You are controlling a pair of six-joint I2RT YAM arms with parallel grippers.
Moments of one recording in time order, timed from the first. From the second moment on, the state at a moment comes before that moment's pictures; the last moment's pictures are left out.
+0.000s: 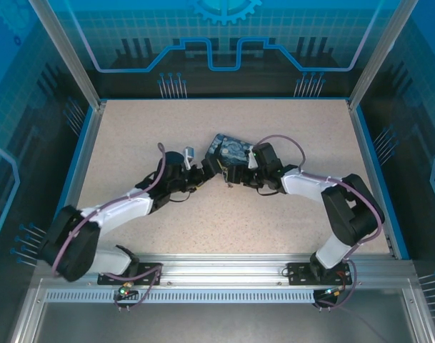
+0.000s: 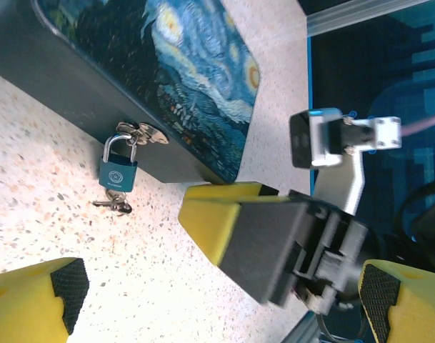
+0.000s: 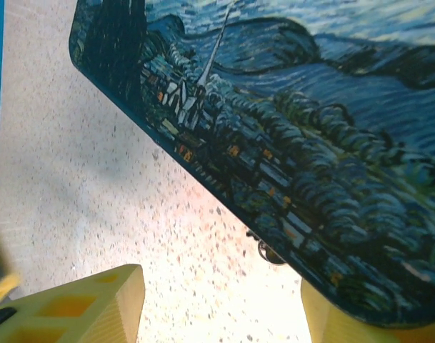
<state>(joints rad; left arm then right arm) -0.51 1.30 0.68 0.13 0.29 -1.05 0.51 1.66 0.89 -0.06 -0.36 0.68</state>
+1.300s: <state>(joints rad) -0.32 1.52 1.01 -0.19 0.21 -0.71 0.43 1.67 1.03 -0.11 -0.30 0.68</state>
